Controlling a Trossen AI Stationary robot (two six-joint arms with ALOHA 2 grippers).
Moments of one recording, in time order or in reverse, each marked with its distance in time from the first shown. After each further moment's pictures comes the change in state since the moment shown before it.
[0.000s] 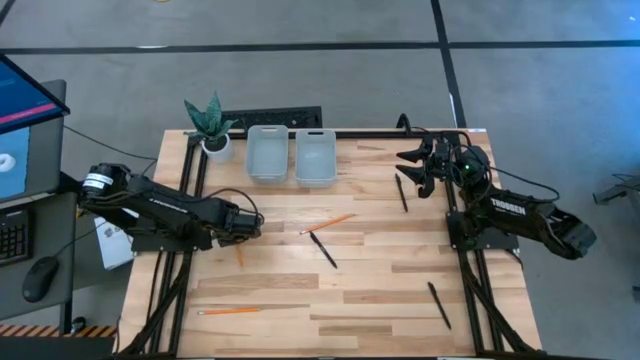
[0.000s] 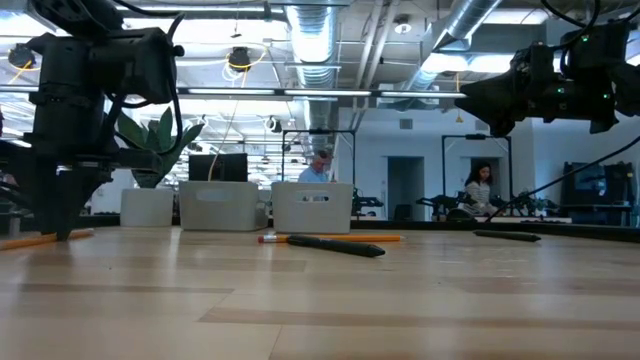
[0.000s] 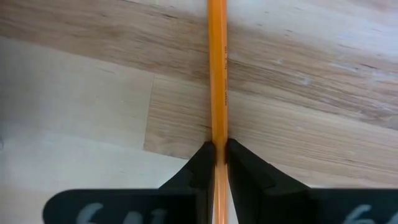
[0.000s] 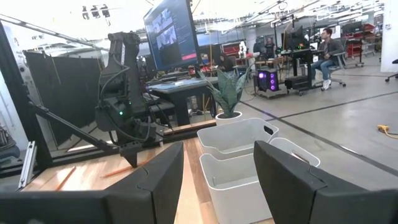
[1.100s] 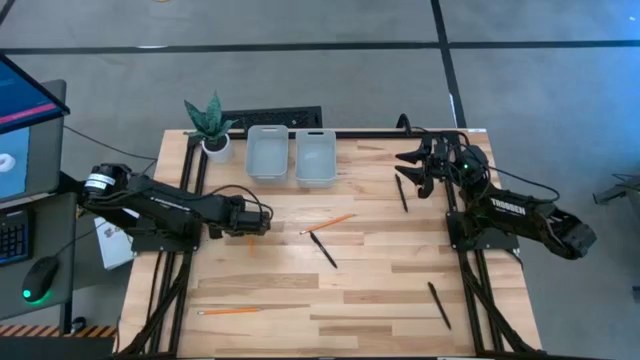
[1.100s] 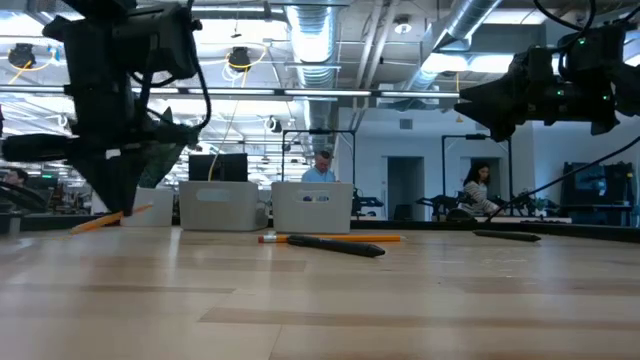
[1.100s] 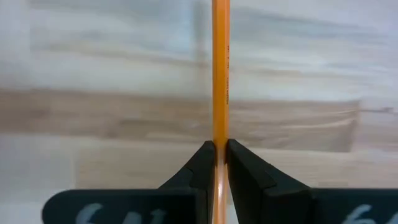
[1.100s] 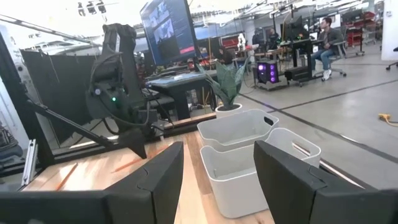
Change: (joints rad) left arm 0.005 -0.002 0.115 0.002 -0.219 0.141; right arm 0.000 0.000 0.000 -0.041 0.000 0.000
